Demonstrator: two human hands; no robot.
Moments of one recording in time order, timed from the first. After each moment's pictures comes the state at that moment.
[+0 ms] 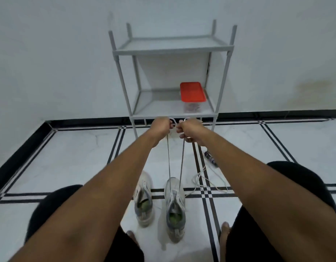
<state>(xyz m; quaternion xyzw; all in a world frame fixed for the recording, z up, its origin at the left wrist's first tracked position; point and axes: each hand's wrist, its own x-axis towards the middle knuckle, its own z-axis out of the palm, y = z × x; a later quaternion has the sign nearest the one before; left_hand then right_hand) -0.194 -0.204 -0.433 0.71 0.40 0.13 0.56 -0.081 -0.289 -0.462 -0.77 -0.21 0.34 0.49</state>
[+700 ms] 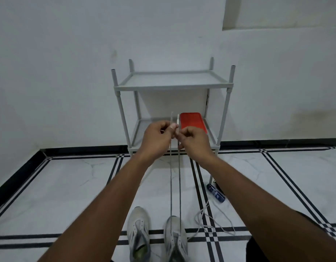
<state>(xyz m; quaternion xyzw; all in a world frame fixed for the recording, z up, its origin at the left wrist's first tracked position) -0.186 -0.176 -0.364 0.79 0.22 0.30 0.48 -0.065 -0.270 -0.406 -0.72 -0.35 0.12 0.59</state>
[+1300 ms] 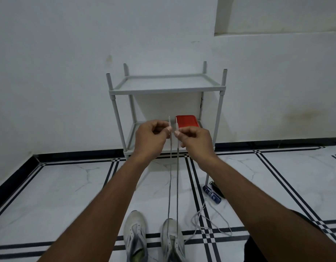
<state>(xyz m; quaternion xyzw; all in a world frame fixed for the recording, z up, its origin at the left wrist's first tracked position) -0.190 -0.180 -0.356 0.77 0.23 0.37 0.47 -0.072 -0.290 -0.390 -0.69 -0.31 0.10 0.65</state>
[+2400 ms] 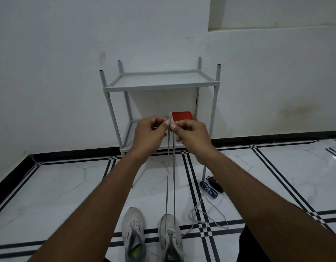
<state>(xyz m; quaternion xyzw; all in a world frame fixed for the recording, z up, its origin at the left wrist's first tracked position) -0.184 -0.188 -0.358 0.78 0.21 0.34 0.48 -0.073 -0.304 -0.377 -0.67 -0.33 0.13 0.65</state>
